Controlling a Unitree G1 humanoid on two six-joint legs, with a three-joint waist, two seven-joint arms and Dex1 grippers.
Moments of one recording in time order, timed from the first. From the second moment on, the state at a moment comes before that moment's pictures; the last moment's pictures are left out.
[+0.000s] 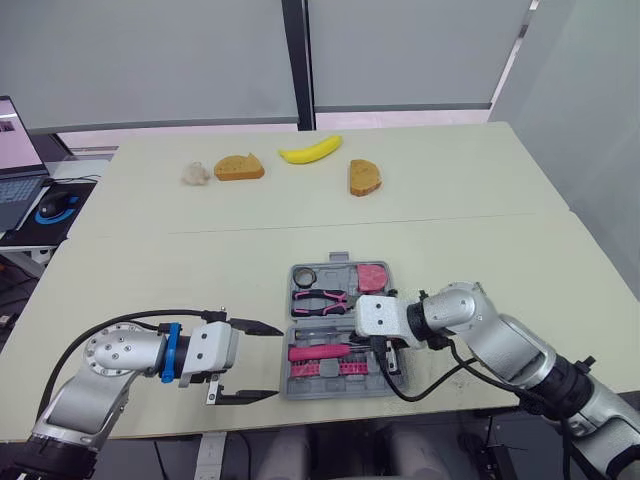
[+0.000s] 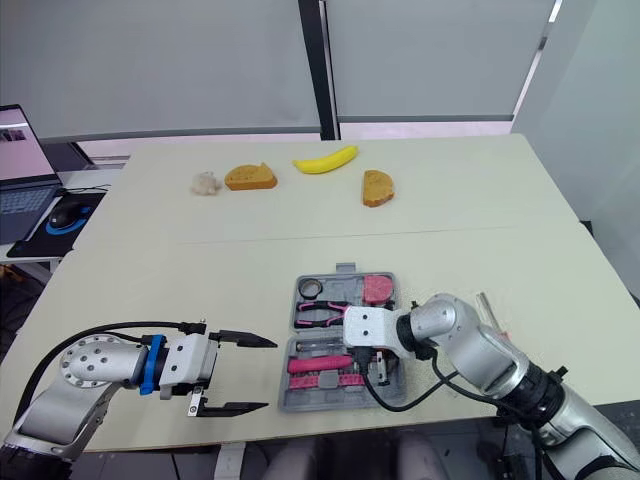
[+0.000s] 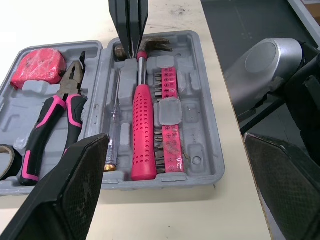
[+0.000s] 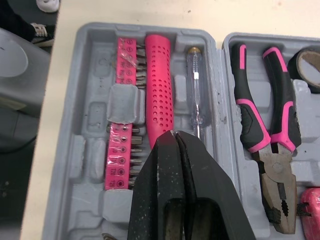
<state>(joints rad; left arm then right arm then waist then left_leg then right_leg) 0.03 0.87 -0.03 -0.15 -0.32 -0.14 -1.32 -0.51 -0.61 0.64 -0.34 -0.03 0.61 1.01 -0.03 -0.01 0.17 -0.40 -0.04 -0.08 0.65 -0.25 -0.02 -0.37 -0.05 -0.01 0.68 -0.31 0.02</state>
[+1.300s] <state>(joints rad) -0.01 0.83 -0.03 -0.15 -0.36 -0.10 -1.29 -0.48 -0.56 0.54 -0.30 -0.12 0.47 1.02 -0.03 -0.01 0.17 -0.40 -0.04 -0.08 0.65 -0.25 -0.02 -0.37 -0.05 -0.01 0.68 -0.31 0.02</state>
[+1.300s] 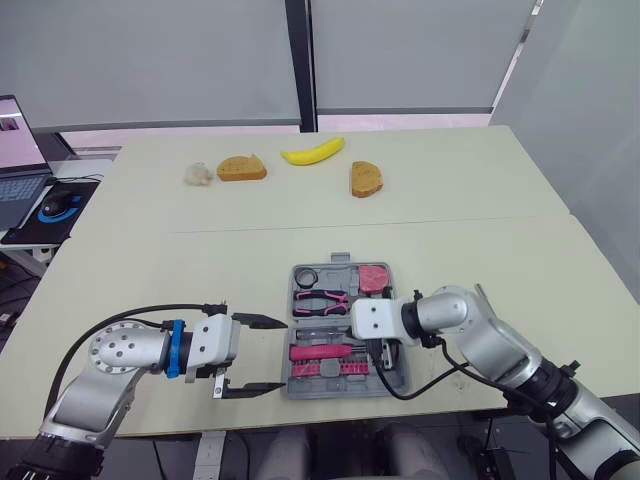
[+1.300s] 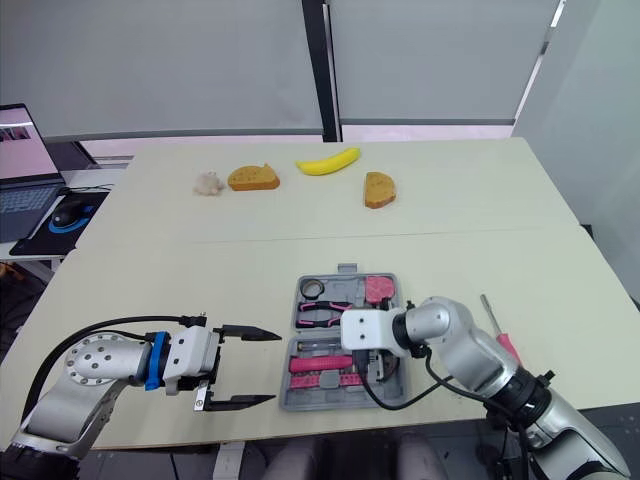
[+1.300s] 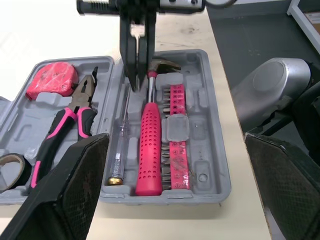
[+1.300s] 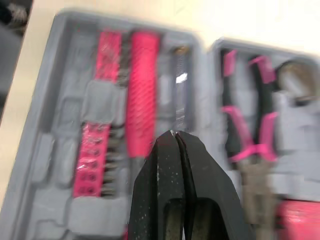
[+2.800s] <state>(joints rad) 0.39 0.64 0.42 -0.06 -0.41 0.02 -0.89 0.46 -0.64 -0.61 -0.46 0.28 0.49 0.76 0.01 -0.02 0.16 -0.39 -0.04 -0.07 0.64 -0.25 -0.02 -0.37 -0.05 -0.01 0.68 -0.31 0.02</state>
